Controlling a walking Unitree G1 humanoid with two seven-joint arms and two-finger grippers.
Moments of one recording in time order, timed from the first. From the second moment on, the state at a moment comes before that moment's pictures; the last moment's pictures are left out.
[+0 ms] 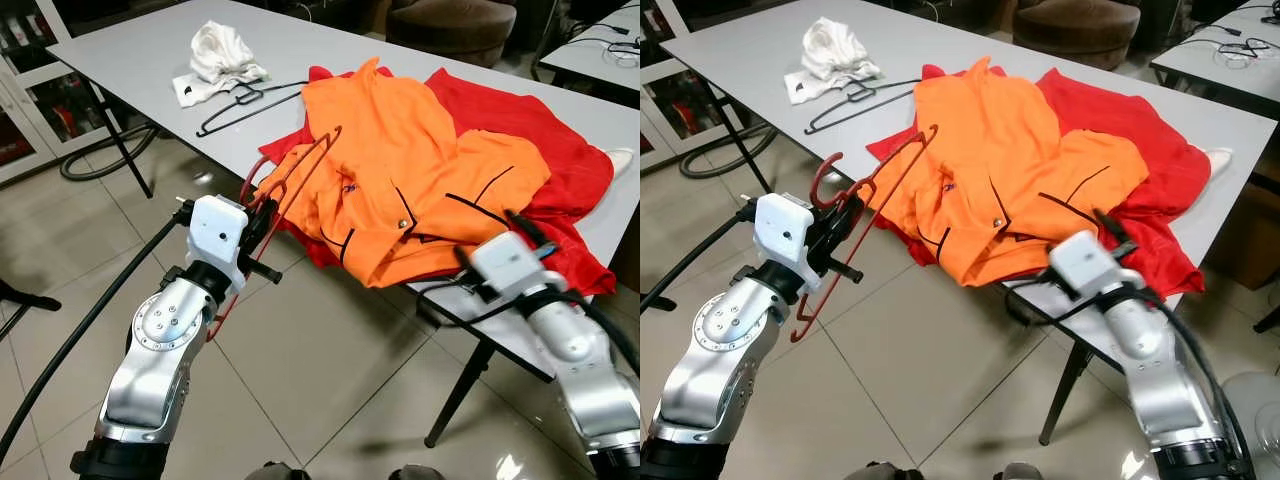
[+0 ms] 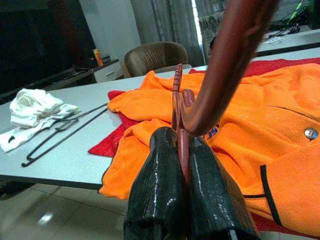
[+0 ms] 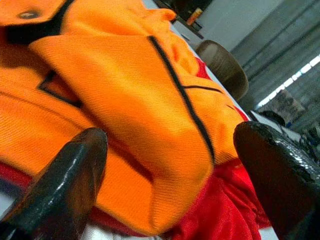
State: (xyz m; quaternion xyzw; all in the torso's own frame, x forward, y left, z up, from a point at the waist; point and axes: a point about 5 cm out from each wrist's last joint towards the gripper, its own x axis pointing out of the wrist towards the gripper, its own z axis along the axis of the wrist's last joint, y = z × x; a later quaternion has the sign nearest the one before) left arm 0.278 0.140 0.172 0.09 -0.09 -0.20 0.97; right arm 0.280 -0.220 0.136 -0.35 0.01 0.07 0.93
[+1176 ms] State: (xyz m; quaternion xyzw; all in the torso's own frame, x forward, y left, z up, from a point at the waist) left arm 0.277 0.137 0.173 0.09 -0.09 -0.21 0.97; right arm 0.294 -0.201 0.128 -0.49 -0.04 0.08 0.87
